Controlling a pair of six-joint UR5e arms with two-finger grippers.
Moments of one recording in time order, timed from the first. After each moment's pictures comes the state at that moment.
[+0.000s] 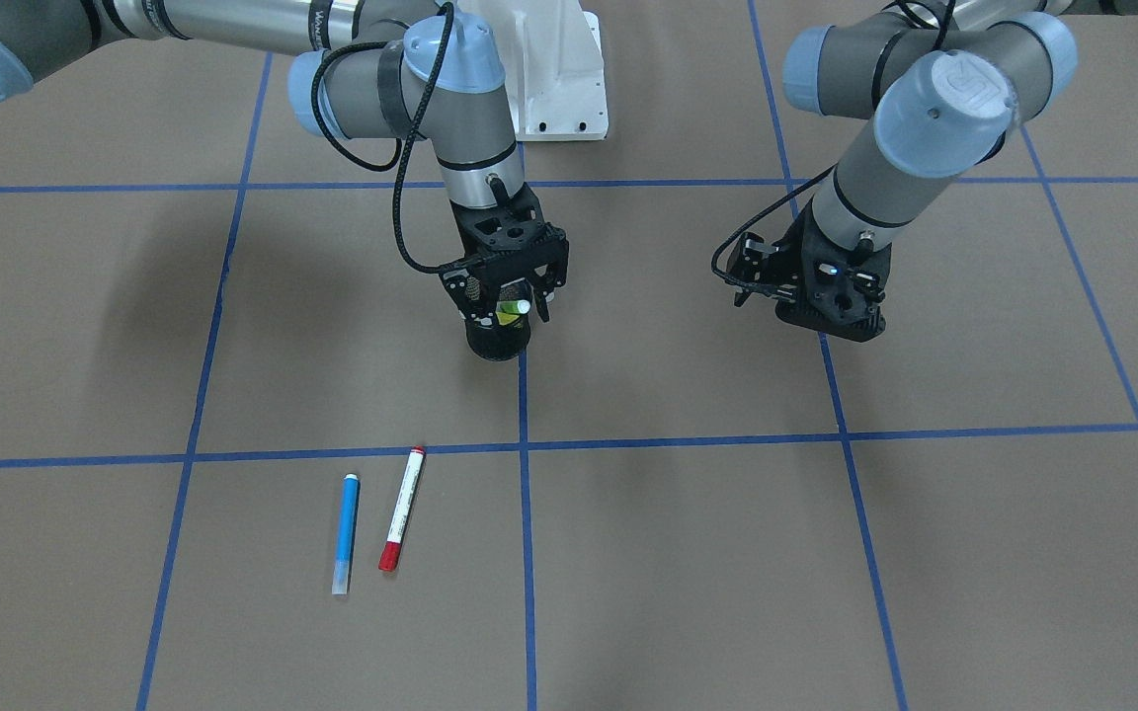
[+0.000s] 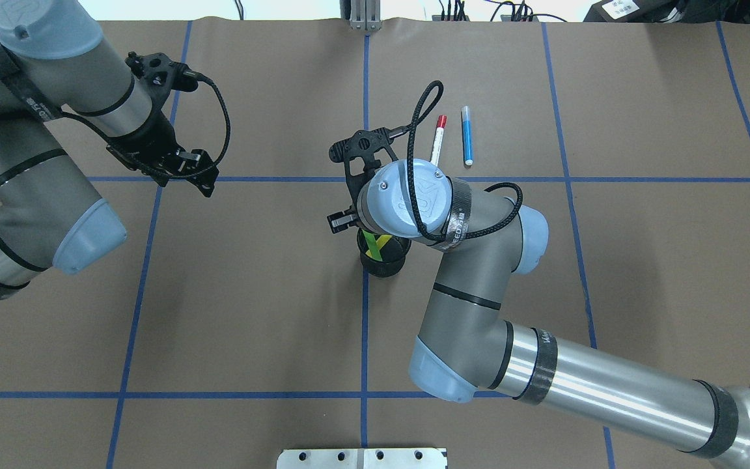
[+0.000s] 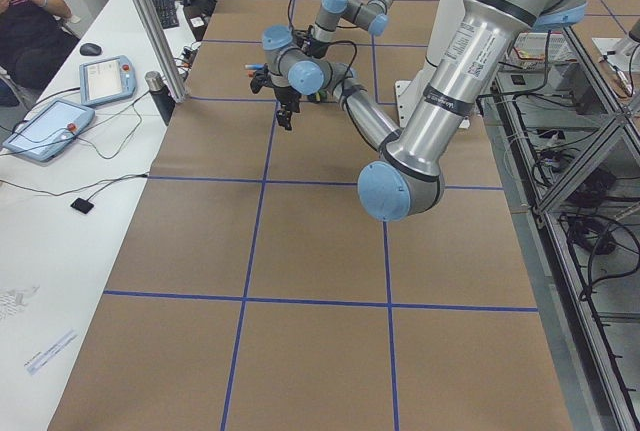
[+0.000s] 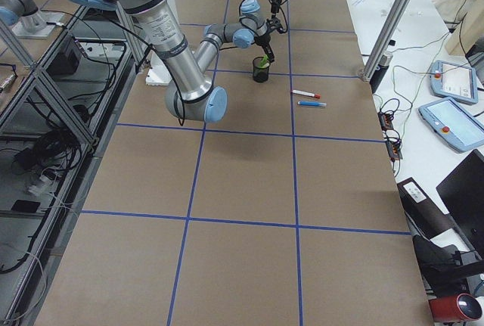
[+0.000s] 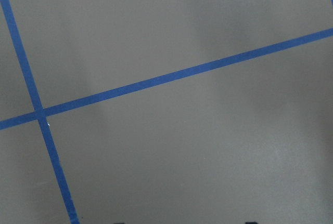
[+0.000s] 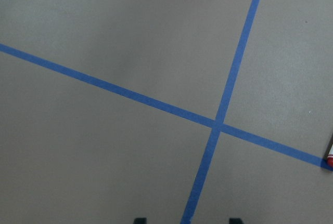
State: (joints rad) left arm -0.86 -2.08 -1.79 -1.48 -2.22 -0.64; right arm 0.46 -0.83 1.61 -1.37 1.59 0.91
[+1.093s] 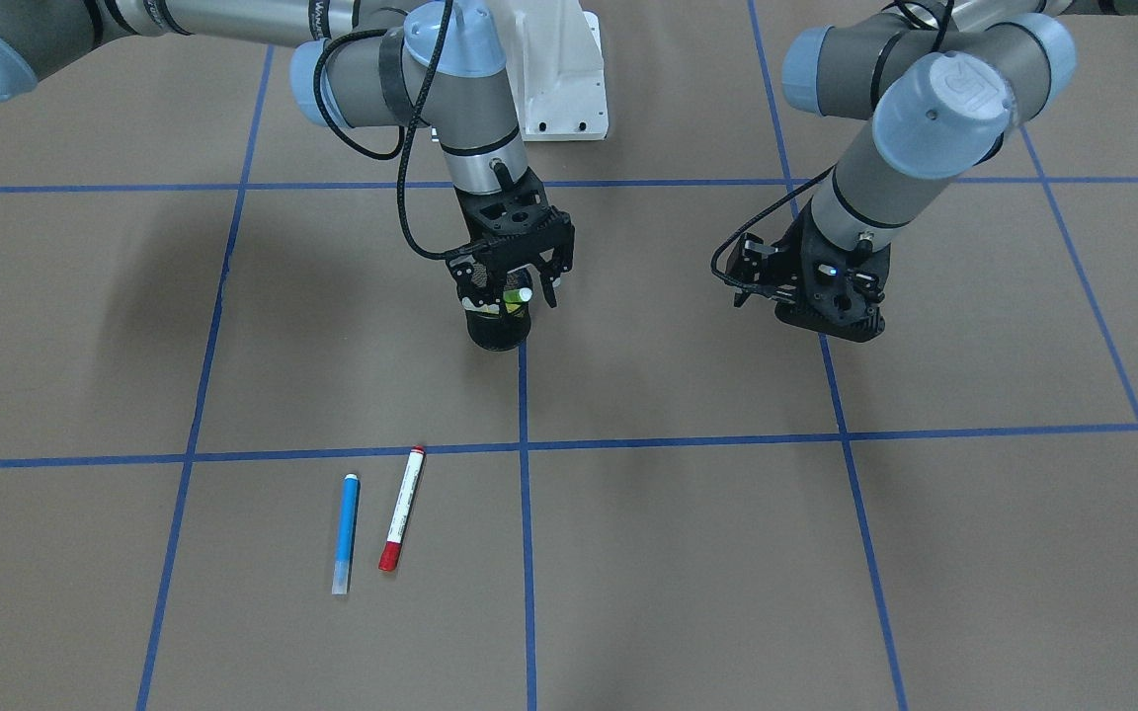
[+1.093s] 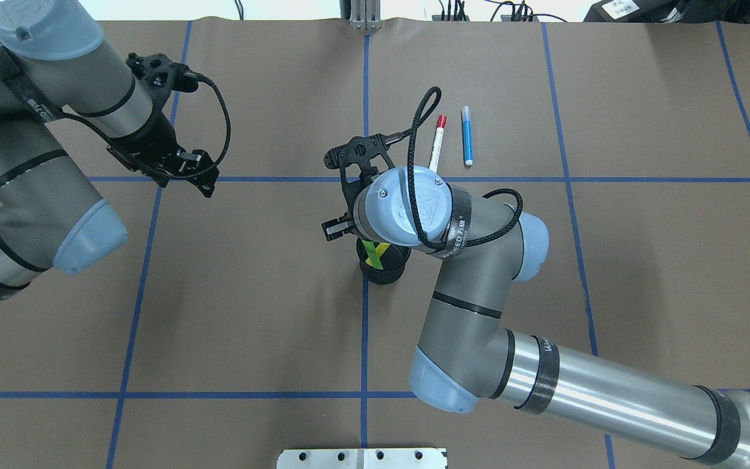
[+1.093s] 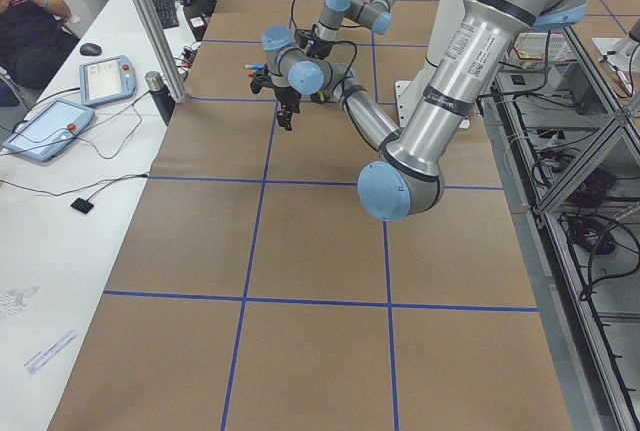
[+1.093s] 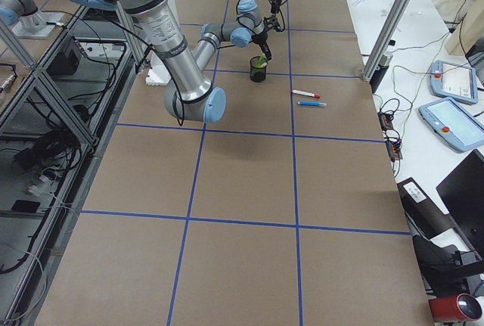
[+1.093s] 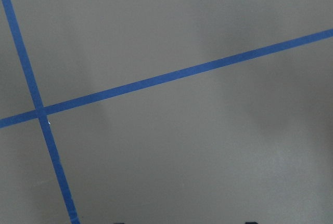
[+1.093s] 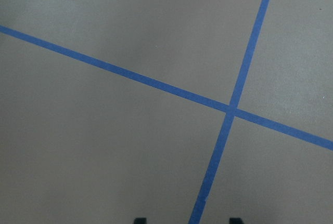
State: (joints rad) left arm -0.86 -2.08 -1.79 -1.48 -2.22 -0.65; right arm 0.45 -0.82 1.63 -1.37 1.59 0.92
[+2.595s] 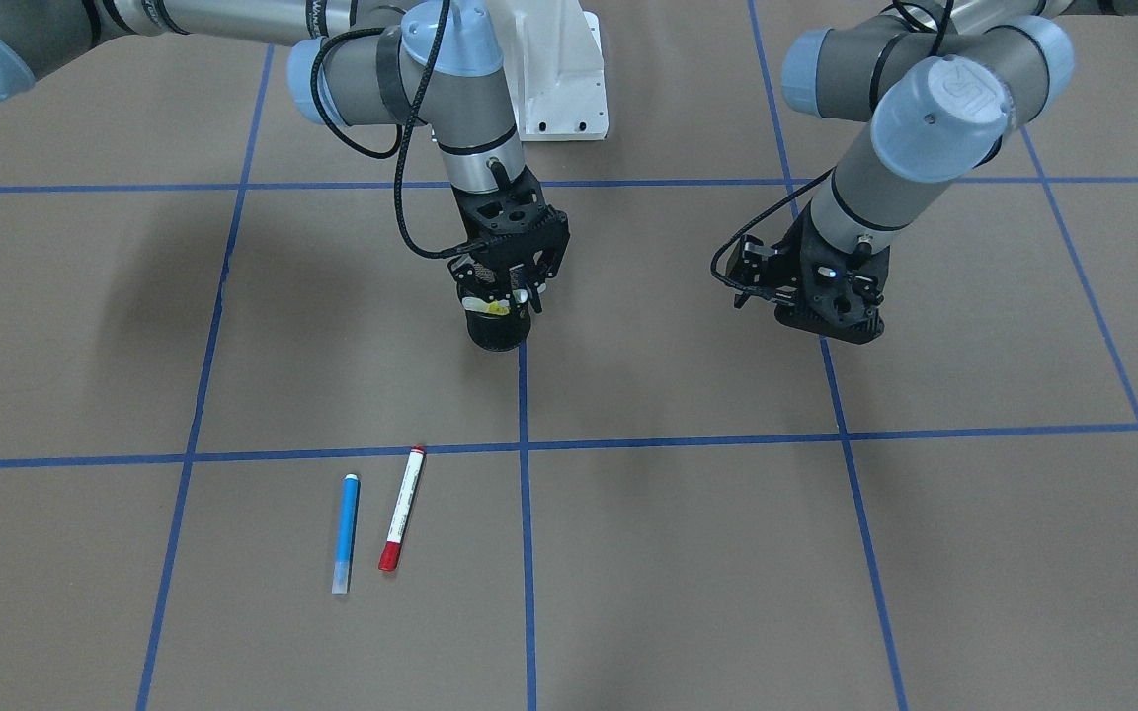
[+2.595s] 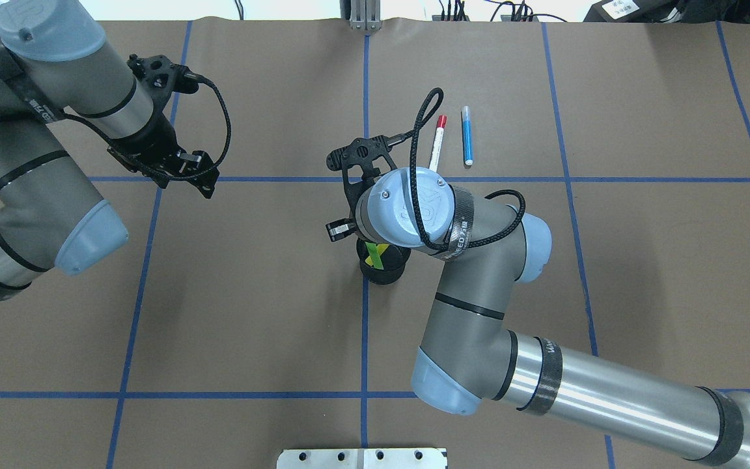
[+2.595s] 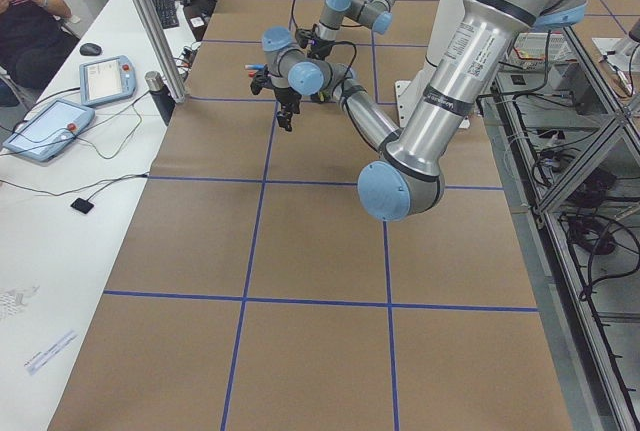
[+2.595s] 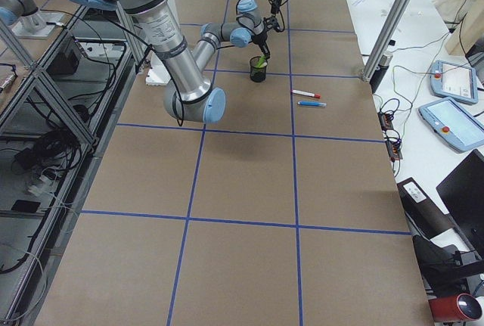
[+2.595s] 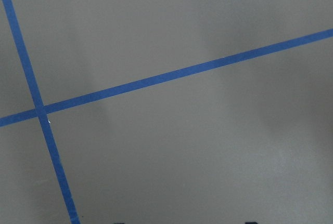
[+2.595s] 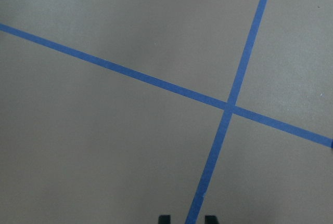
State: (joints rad) left arm -0.86 -2.08 -1.78 -1.48 -2.22 -0.65; right arm 0.45 -0.83 1.64 -1.38 1.60 0.92
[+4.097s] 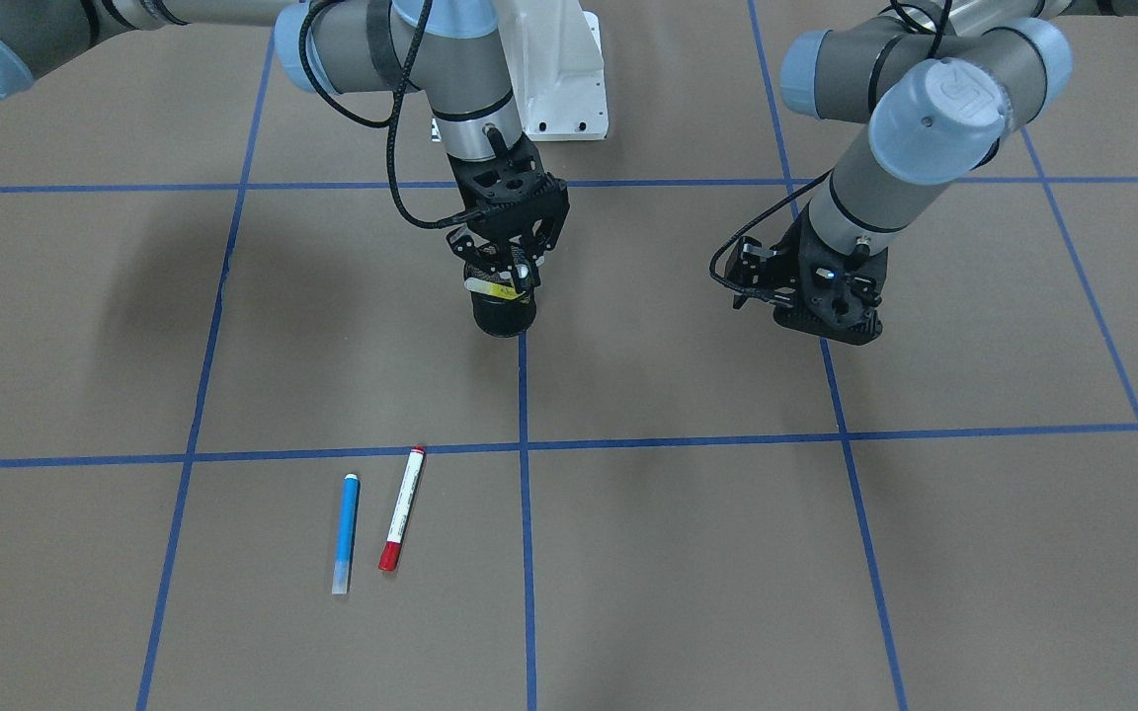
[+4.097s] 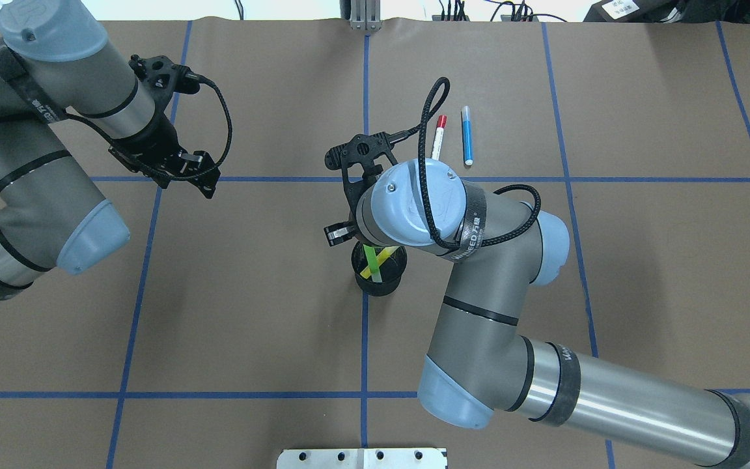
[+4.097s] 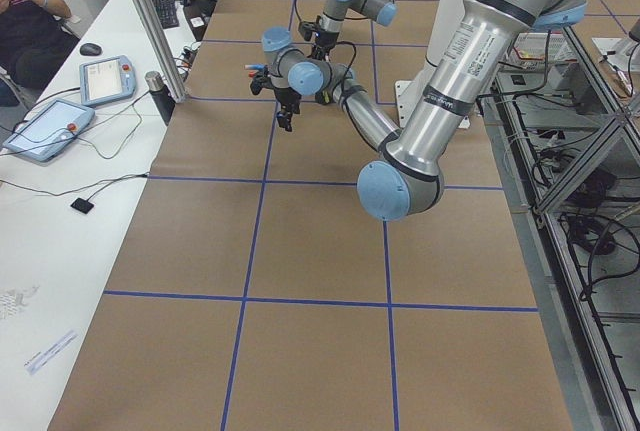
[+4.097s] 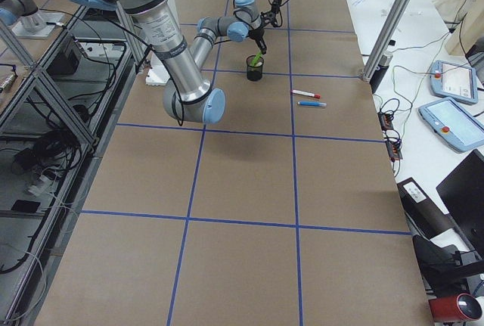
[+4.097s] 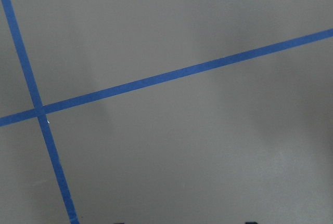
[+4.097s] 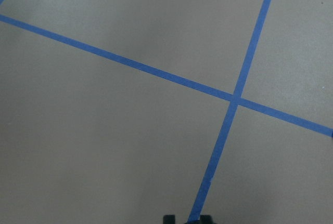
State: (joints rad) left arm -0.85 -2.08 -1.78 -1.48 -2.22 -0.65; right arm 0.45 -0.84 1.75 -1.48 1.65 0.92
